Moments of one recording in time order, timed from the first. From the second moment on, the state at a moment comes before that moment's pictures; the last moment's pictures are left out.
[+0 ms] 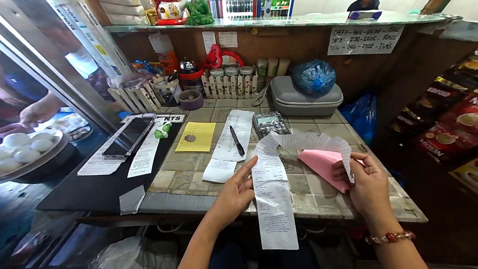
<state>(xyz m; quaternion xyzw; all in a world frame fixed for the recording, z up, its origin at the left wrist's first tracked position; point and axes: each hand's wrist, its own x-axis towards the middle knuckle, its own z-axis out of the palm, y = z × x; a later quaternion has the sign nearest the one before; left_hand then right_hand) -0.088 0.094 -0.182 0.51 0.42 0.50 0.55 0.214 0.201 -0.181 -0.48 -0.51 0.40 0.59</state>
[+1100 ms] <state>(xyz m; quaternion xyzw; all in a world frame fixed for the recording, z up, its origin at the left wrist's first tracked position) -0.087 0.094 -0.181 0.51 0.43 0.51 0.55 0.213 0.200 -0.181 -0.47 -0.51 0.40 0.60</state>
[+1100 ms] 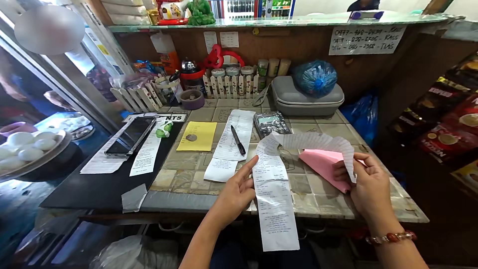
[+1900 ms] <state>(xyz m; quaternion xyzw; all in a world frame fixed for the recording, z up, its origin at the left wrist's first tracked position) -0.088 0.094 -0.182 0.51 0.42 0.51 0.55 0.213 0.201 -0.181 -0.47 -0.50 0.41 0.60</state>
